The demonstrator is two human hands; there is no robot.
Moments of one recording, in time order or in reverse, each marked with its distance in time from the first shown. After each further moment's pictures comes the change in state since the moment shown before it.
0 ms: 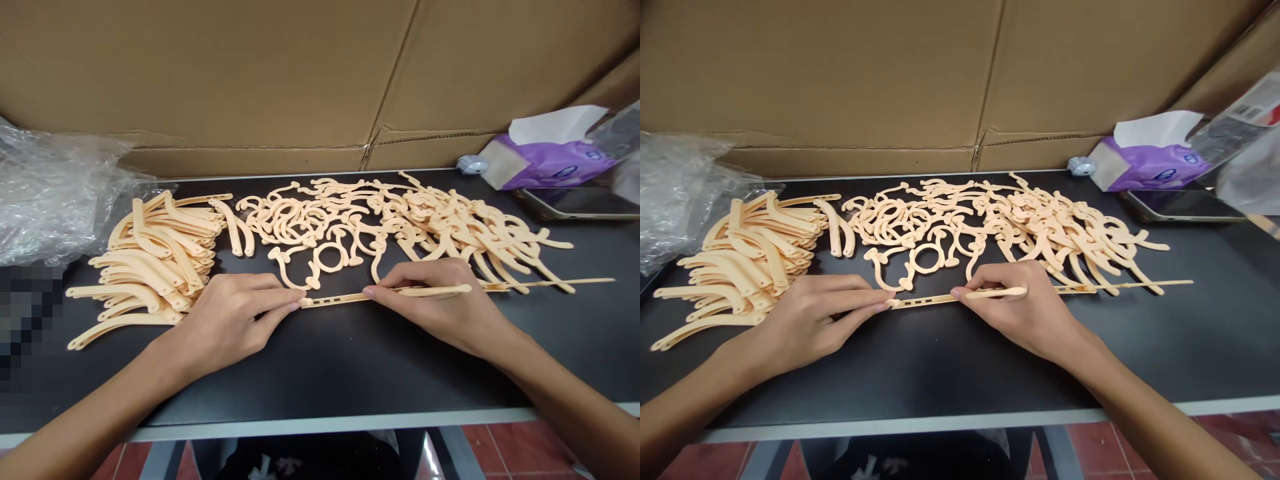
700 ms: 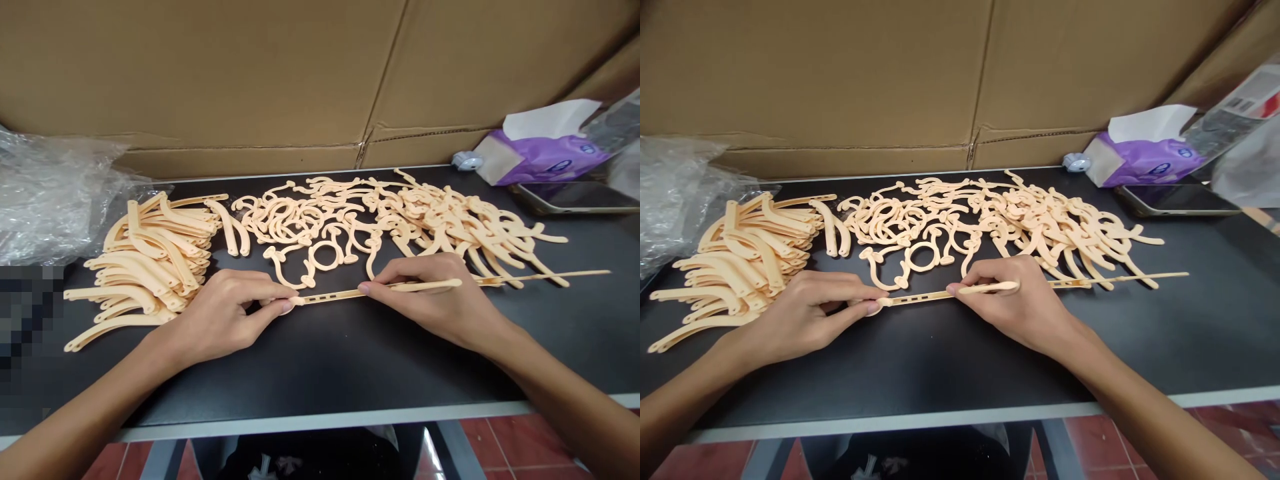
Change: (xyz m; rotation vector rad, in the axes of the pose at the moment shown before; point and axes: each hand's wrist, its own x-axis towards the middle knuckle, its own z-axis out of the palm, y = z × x) left_hand 0.006 0.000 -0.006 -0.187 -0.086 -0.172; right_hand 0.001 0.001 -0.001 -0.005 0.004 -0.005
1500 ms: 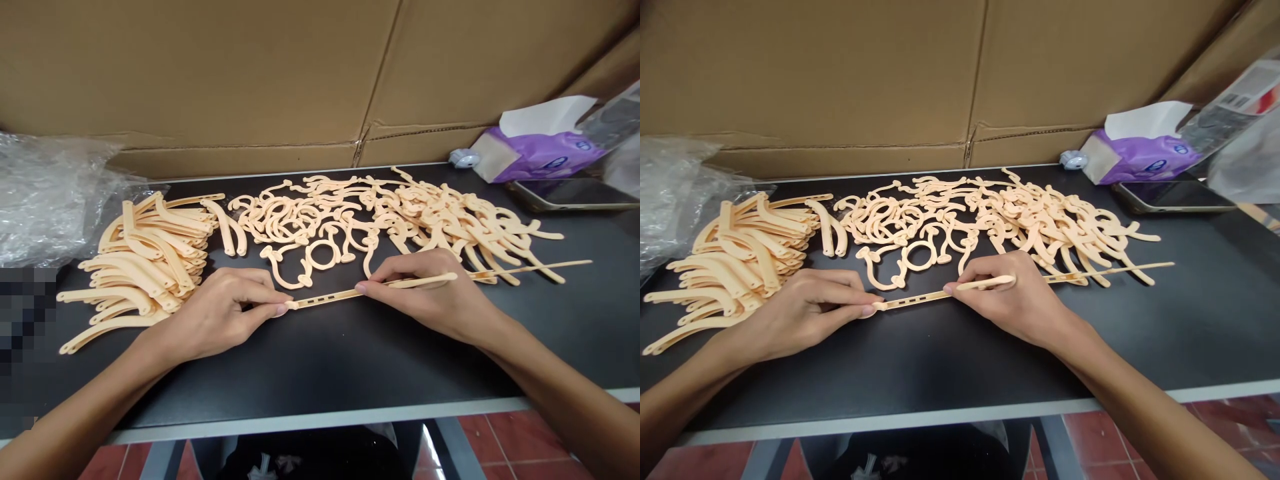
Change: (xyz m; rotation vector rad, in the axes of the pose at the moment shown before) left_hand 0.001 -0.005 -0.004 -0.121 -0.117 -0.039; right_hand 0.003 0.001 -0.002 0.024 -0.044 -0.008
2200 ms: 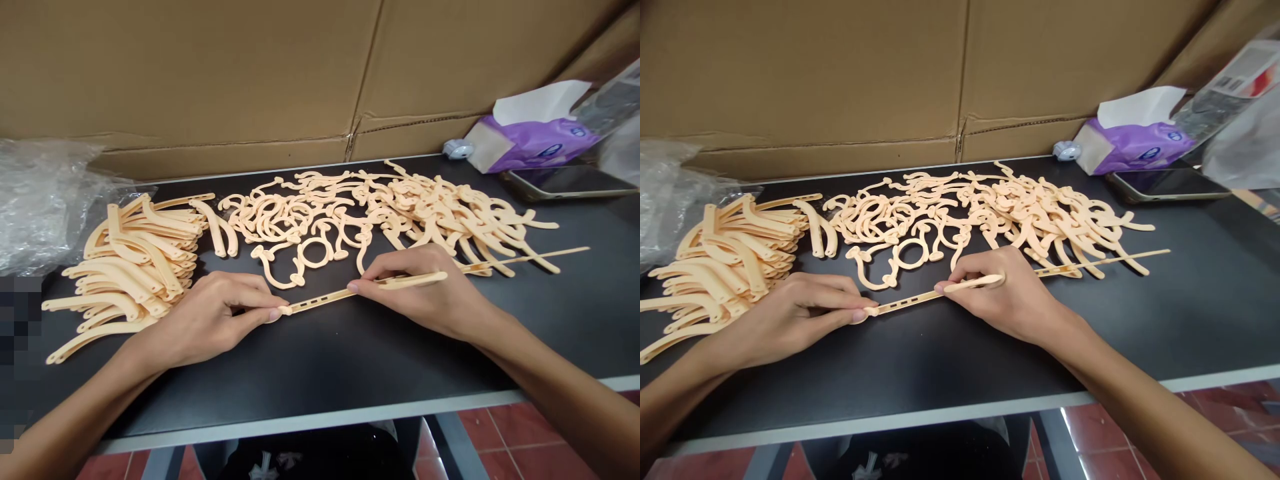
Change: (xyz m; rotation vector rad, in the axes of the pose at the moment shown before) left_hand 0.002 0.001 -0.003 -0.025 -0.110 -0.081; right_hand 0.000 -0.002 0.000 0.019 0.016 -0.045
